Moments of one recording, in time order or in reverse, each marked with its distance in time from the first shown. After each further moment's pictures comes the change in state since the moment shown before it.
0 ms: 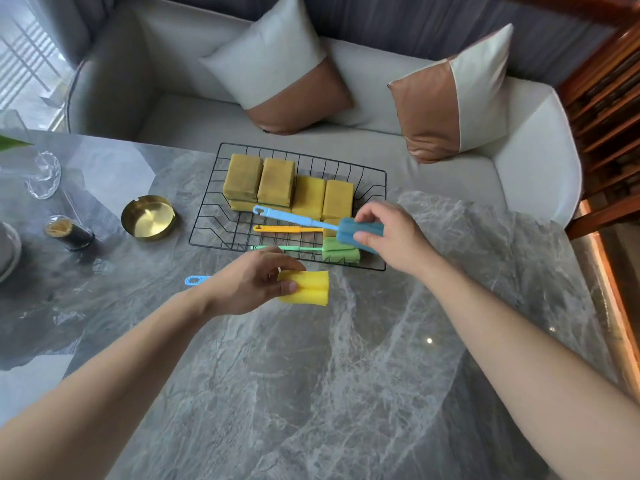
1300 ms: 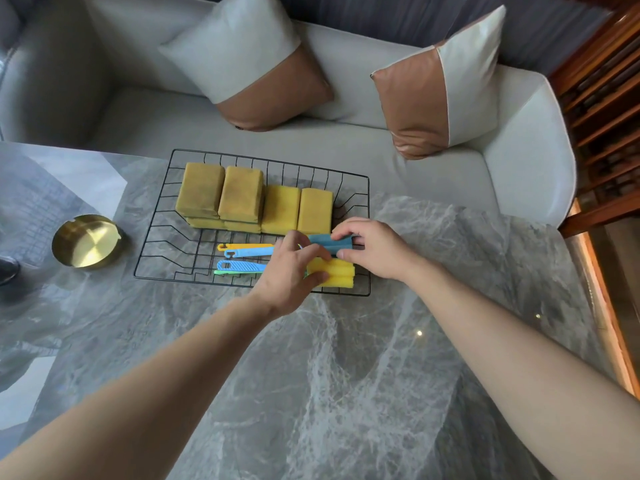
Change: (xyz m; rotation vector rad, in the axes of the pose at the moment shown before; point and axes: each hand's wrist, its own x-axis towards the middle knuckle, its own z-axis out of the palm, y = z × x) left_hand 0.135 -0.010 0.081 0.034 0.294 -0.015; right_hand 0.052 0.080 0.018 0.211 -0.207 0.086
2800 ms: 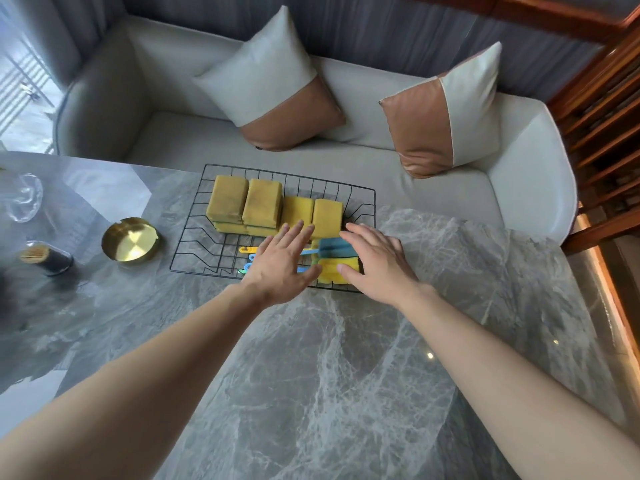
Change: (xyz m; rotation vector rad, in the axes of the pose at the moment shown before) left_hand -0.020 -0.004 -0.041 0.303 -0.087 -0.107; right_hand -0.045 -0.033 0.022 -0.646 0.161 -0.066
